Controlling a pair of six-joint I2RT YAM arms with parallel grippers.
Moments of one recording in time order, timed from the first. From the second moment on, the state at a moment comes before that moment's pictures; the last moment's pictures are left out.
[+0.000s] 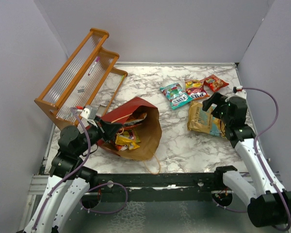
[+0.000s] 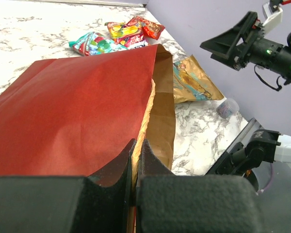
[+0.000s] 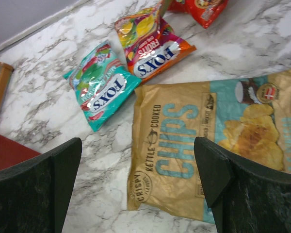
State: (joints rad) left arm -0.35 0.39 0.61 -0.30 0.42 -0.46; right arm 0.09 0.84 0.67 -0.22 0.12 0.46
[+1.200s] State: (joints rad) left arm -0.35 0.30 0.63 -0.31 0.35 -0.41; right arm 1.15 1.20 0.72 0.24 -0.28 -0.57
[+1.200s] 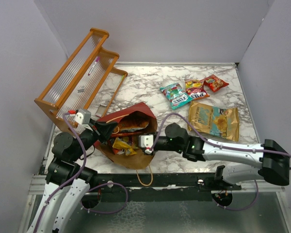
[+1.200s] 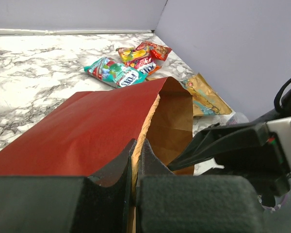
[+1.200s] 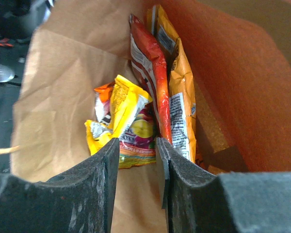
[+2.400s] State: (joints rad) left arm -0.33 0.28 0.63 -0.31 0.36 -0.41; right arm 1.20 1.58 0.92 0.30 0.04 -0.70
